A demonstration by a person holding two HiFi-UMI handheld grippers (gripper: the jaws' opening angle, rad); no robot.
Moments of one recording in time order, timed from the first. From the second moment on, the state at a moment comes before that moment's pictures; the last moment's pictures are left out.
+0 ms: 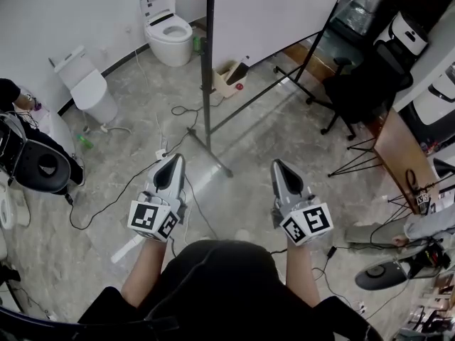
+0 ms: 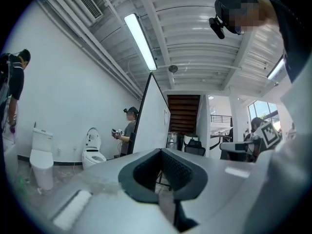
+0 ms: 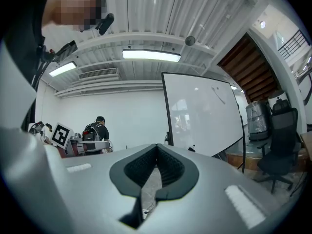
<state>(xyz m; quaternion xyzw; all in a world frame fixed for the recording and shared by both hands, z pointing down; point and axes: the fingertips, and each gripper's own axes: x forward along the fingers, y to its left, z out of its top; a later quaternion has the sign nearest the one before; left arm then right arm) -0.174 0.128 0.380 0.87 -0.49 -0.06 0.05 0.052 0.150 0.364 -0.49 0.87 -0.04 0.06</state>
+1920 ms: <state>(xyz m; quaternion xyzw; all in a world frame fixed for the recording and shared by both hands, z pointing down) -0.161 0.034 0.394 0.85 -0.52 -0.05 0.06 0.057 0.027 0.373 -0.44 0.89 -0.04 0.05</state>
